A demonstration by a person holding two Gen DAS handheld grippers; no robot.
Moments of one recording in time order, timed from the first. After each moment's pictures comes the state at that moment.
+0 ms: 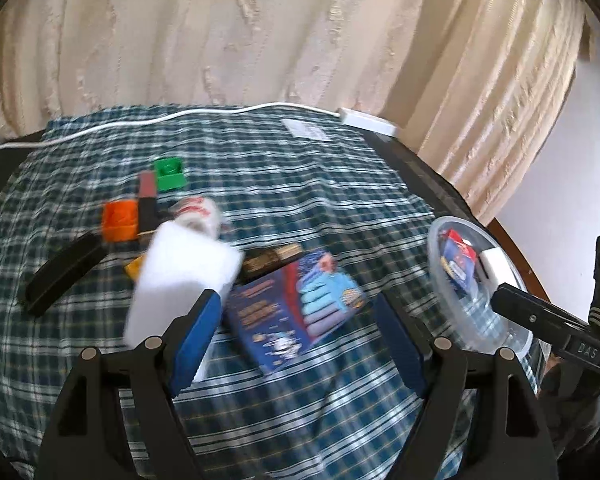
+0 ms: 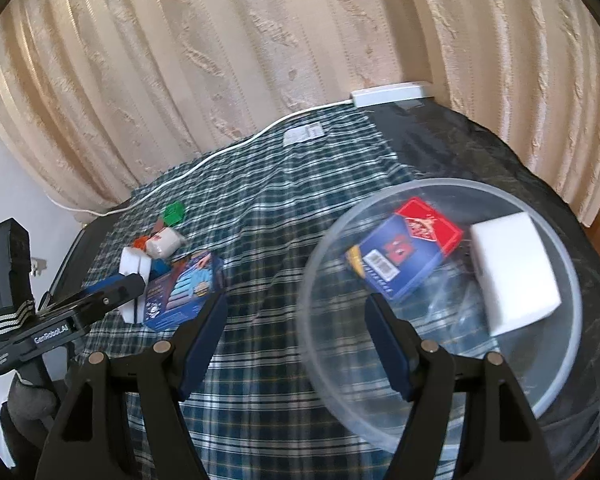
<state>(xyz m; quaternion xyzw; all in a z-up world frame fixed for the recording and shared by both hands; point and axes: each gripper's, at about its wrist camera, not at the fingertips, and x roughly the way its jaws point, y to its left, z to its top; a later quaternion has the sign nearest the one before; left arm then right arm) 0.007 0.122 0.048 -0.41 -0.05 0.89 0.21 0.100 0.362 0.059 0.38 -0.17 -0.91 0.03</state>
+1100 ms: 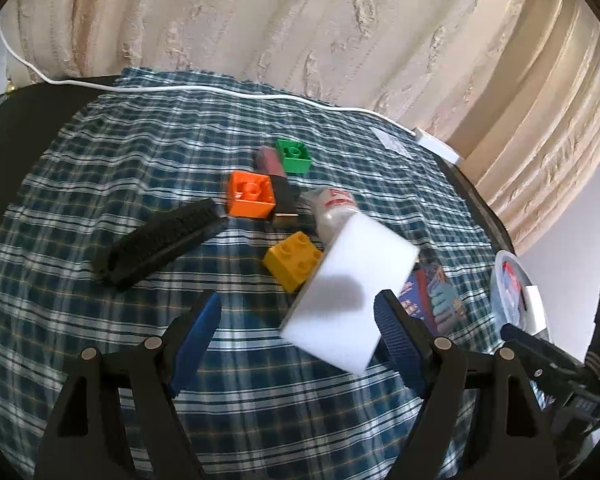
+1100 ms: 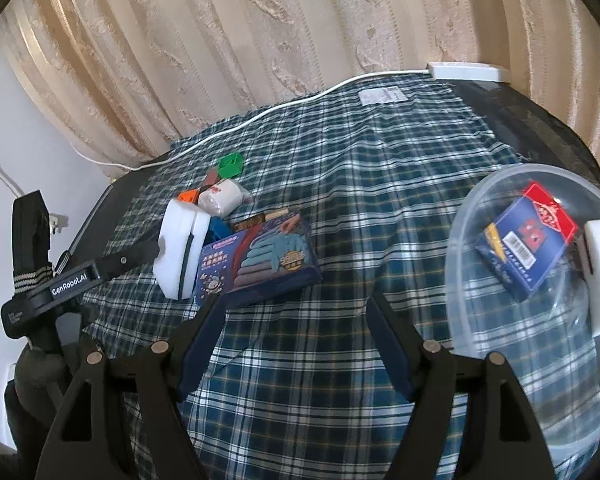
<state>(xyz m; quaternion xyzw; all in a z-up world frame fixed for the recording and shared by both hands) -0.016 0.034 0.020 -0.43 -0.12 0.88 0.15 0.066 0.283 0.033 0.42 -0.14 -0.89 0.10</state>
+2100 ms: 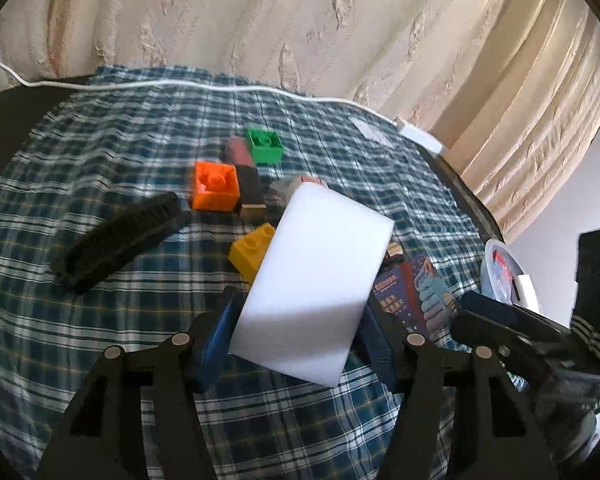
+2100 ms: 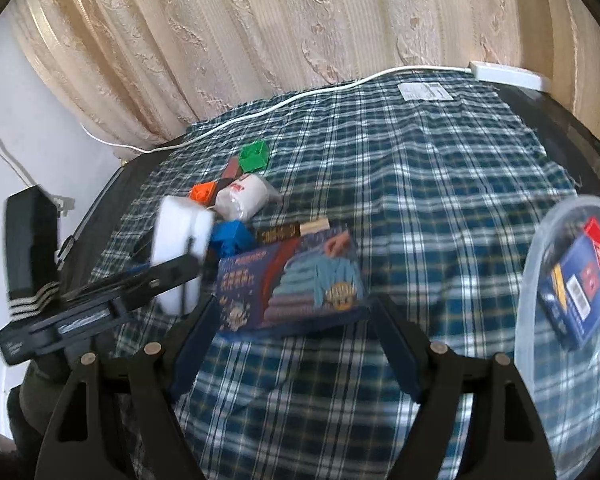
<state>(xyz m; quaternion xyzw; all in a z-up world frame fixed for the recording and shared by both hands) -0.012 0.047 0.014 -0.42 -0.12 0.88 0.17 0.020 0.253 0.022 0.43 -0.11 -0.89 0.14</state>
